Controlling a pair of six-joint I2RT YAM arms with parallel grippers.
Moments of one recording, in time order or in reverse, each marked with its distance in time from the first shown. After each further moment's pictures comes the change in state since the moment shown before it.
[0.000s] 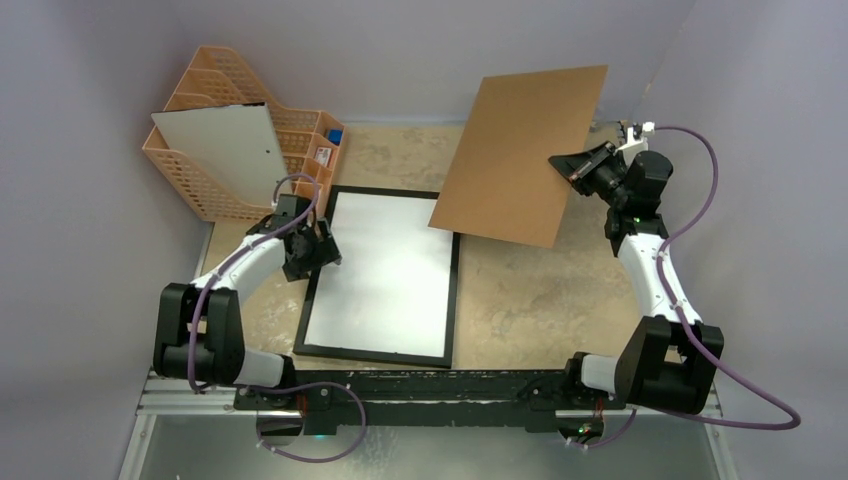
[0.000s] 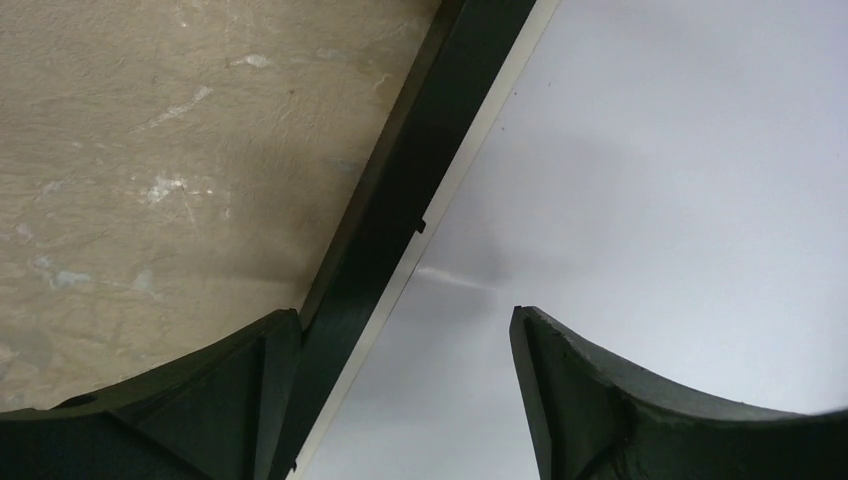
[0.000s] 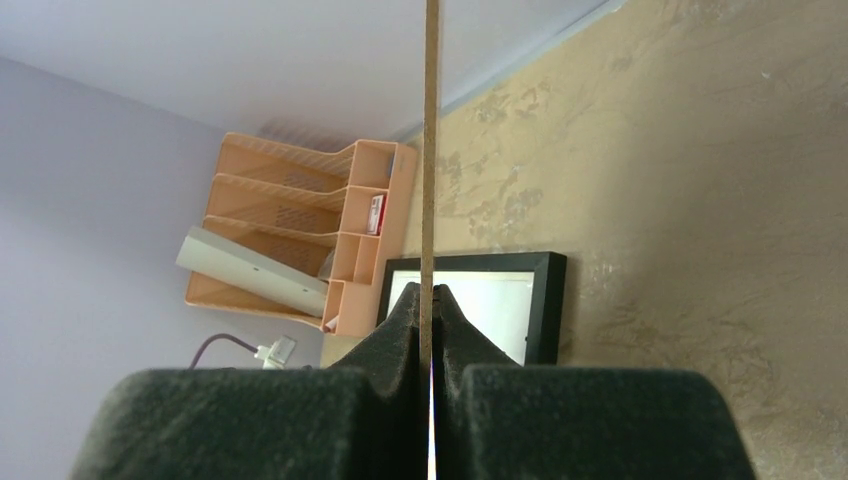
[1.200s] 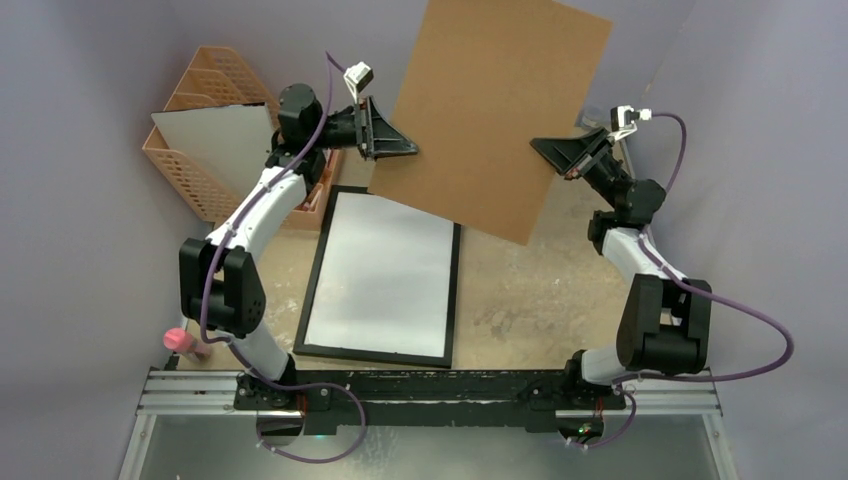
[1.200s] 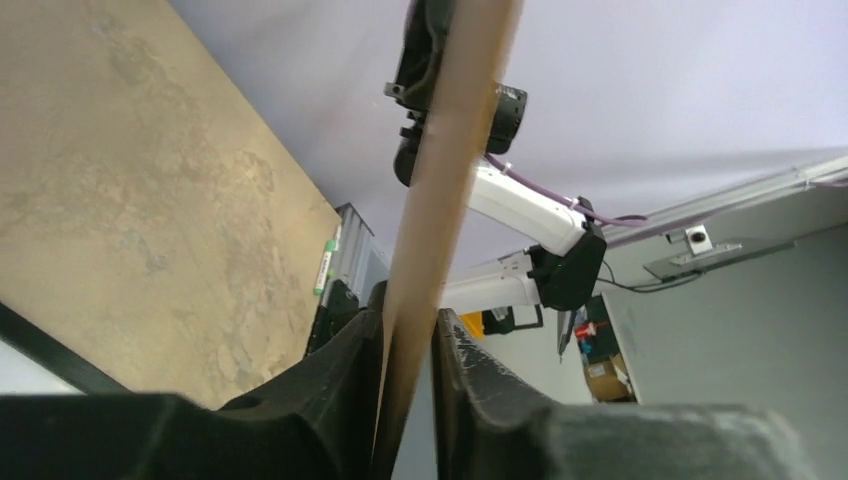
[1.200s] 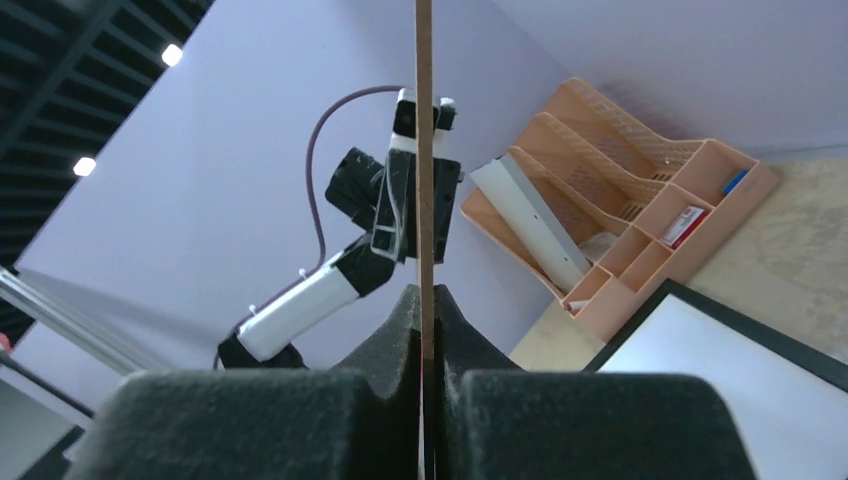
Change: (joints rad) left arm -0.134 0.291 0.661 0.890 1.248 -0.636; right arm 0.047 0.185 -0.092 1.166 -0.316 0.705
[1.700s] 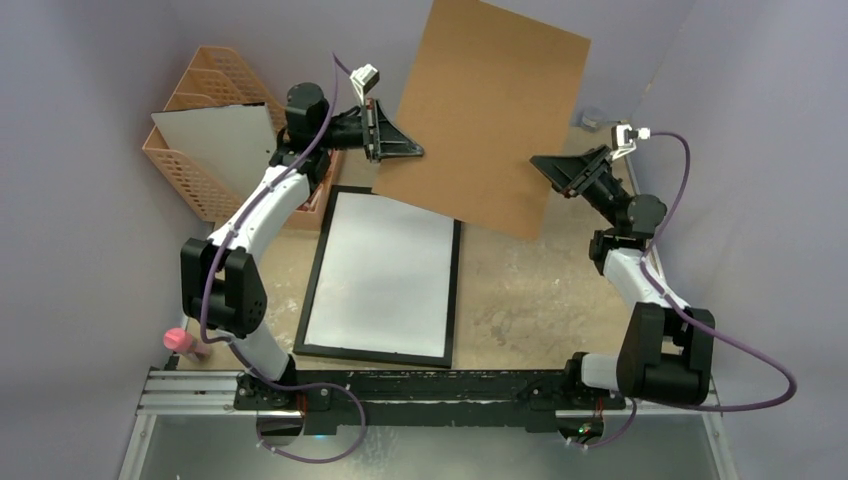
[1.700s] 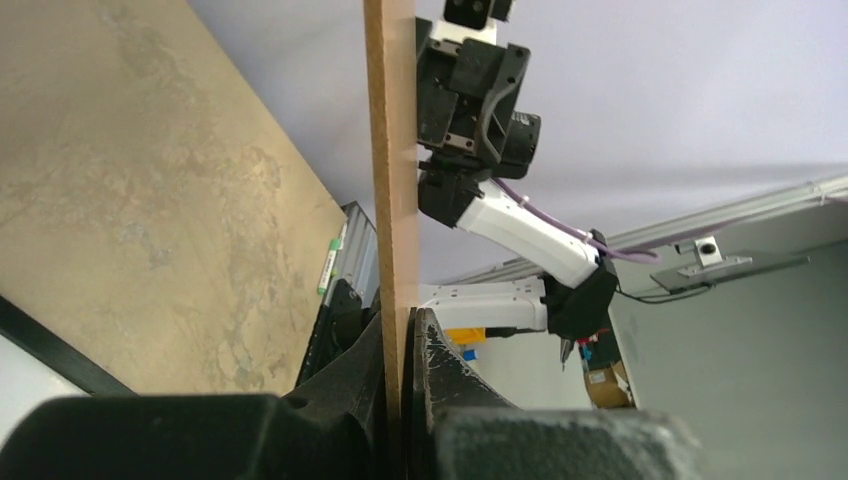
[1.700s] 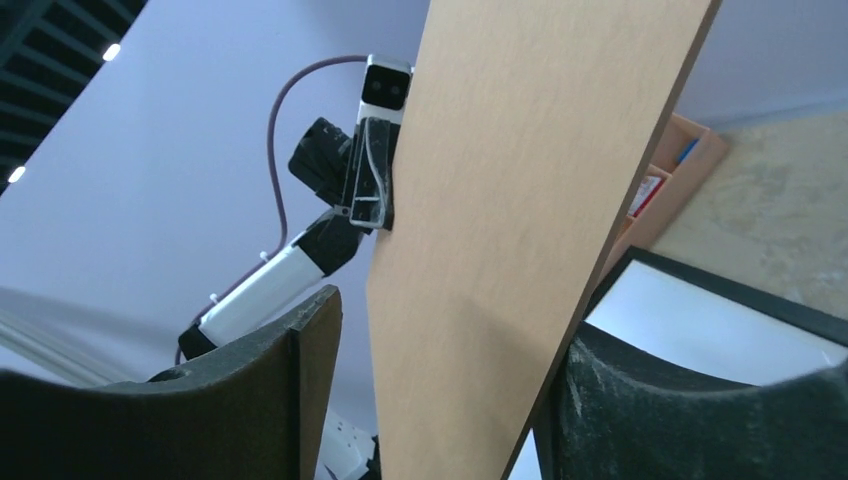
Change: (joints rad) left arm -0.021 0.009 0.024 -0.145 -0.056 0.084; right arm -0.003 -0.163 -0.154 -0.164 -0.004 -0.147
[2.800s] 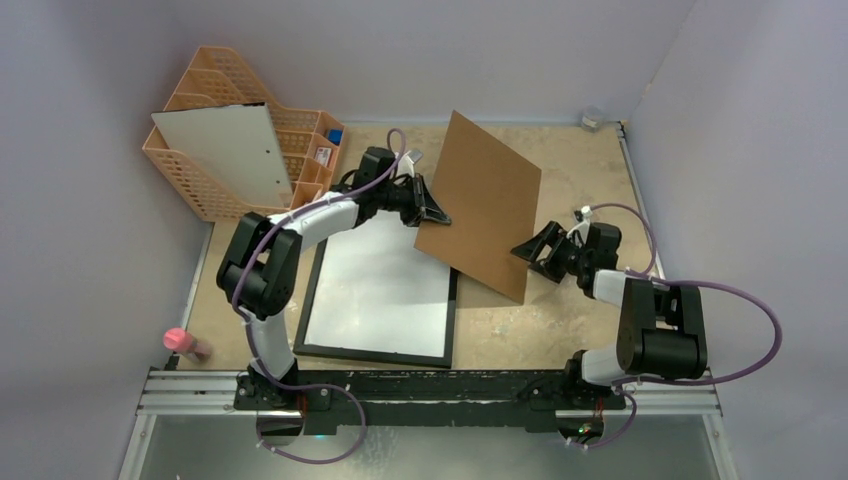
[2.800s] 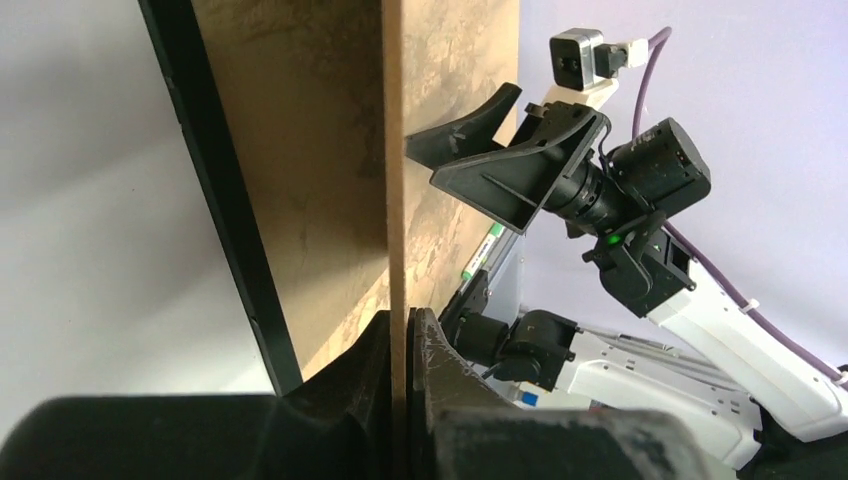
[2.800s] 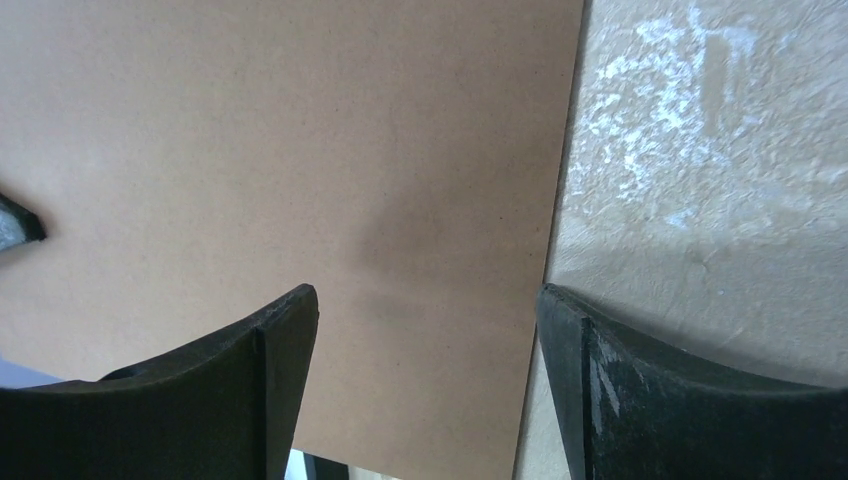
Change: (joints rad) left arm -0.211 0.167 -0.235 -0.221 -0.416 0.186; right arm -0.008 0.142 -0.250 -0.912 0.236 -0.854
